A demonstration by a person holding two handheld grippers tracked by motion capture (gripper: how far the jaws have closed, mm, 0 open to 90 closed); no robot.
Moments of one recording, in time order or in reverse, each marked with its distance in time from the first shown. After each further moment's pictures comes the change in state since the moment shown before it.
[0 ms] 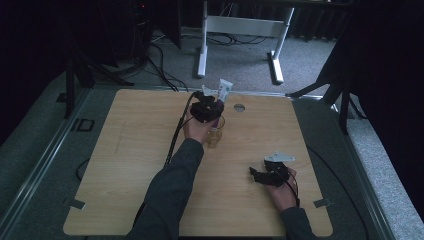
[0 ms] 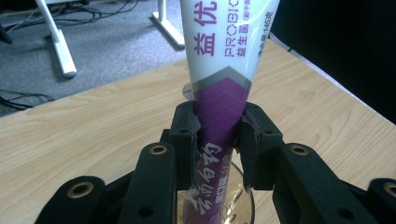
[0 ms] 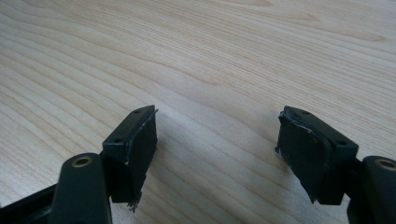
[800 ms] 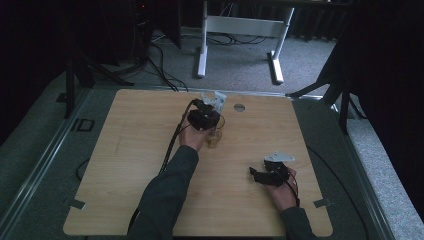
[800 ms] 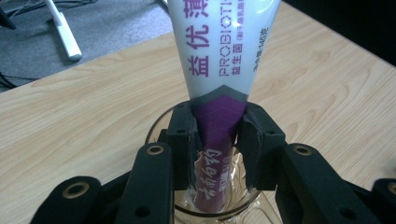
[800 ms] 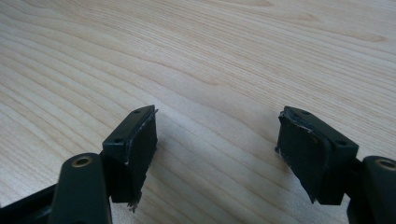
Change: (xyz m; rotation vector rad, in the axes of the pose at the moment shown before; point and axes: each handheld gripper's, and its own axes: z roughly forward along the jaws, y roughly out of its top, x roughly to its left) left arm 0.000 -0.023 0.000 0.099 0.020 0.066; right arm 0.000 0.000 0.000 0.000 0.000 -0.002
